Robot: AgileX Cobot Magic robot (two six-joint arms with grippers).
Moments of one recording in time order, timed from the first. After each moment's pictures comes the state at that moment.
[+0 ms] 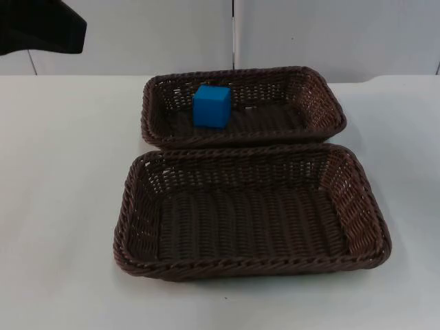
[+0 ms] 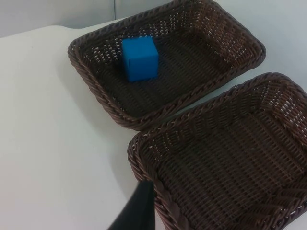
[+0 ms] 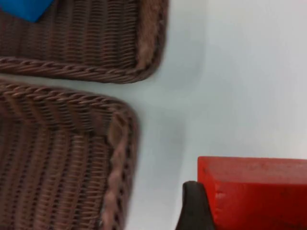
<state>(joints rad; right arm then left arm) 0.31 1.37 -0.93 -0.07 0.50 0.09 -0.28 0.96 -0.76 -0.45 0.58 0.41</state>
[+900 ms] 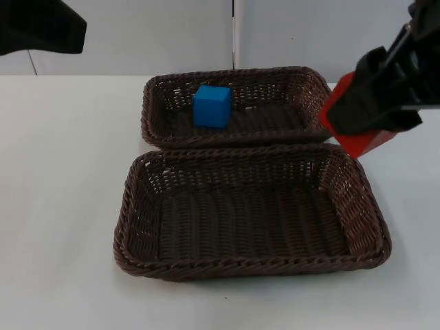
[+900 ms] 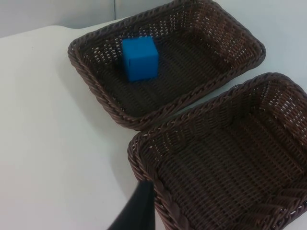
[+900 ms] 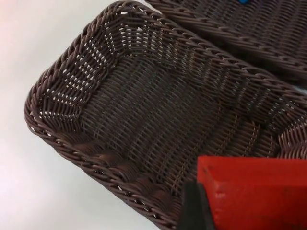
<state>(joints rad) 0.72 1.37 -0.93 -0.07 0.50 0.08 -0.28 0.96 -0.76 -0.45 0.58 0.41</state>
